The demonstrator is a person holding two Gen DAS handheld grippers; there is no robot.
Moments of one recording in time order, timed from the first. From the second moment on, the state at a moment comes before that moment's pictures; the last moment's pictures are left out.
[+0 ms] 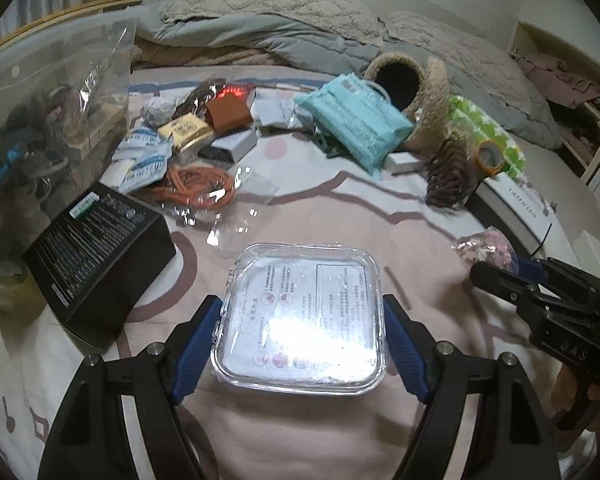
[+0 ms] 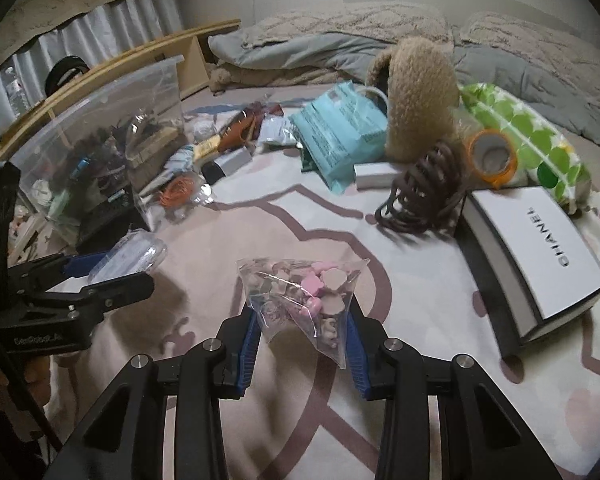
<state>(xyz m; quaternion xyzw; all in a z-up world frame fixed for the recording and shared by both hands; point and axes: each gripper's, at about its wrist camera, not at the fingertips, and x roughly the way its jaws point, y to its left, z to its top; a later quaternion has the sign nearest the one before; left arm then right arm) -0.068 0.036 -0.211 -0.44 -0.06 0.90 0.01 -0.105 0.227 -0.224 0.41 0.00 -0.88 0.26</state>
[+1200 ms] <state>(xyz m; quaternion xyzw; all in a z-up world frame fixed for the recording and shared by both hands) -0.013 -0.018 0.018 -0.28 -0.03 0.96 0.00 -0.066 0.202 0.009 0.28 -0.03 -0.91 0.30</state>
